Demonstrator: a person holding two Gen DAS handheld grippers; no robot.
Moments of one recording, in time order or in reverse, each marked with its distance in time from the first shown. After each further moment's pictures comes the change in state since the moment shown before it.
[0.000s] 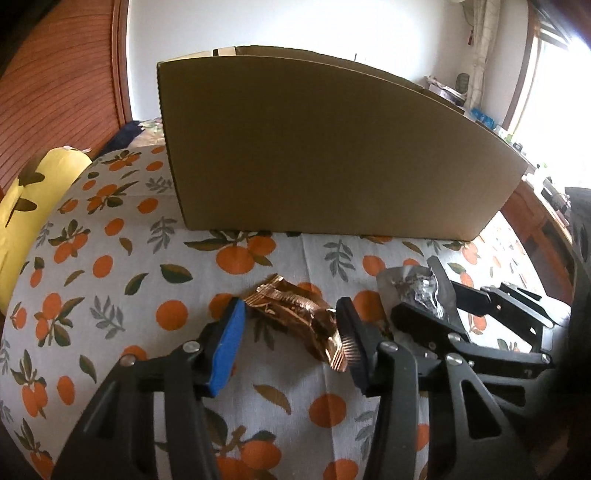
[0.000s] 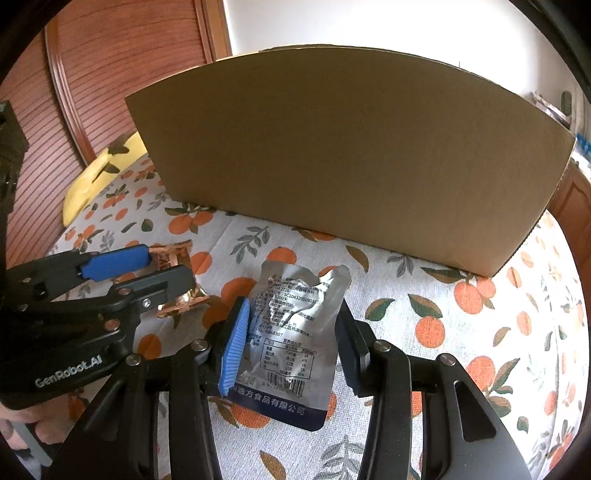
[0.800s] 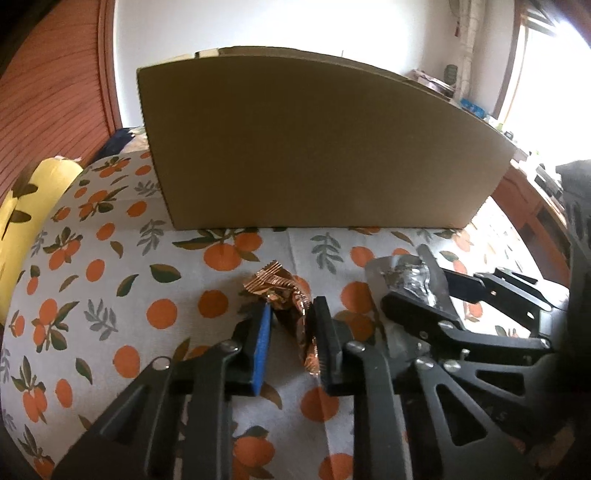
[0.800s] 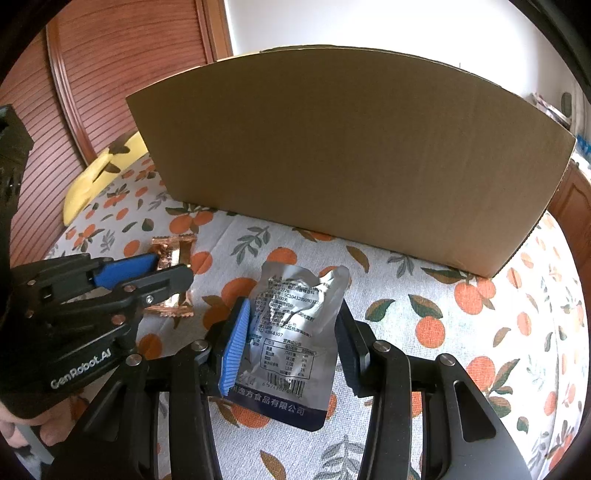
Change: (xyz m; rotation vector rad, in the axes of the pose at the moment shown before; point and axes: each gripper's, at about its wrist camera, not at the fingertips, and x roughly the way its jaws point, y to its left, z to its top) left arm -0.003 -0.009 -0.007 0.058 0.004 -0.022; right arm 0.000 0.001 0.000 -0.003 -0.003 0.001
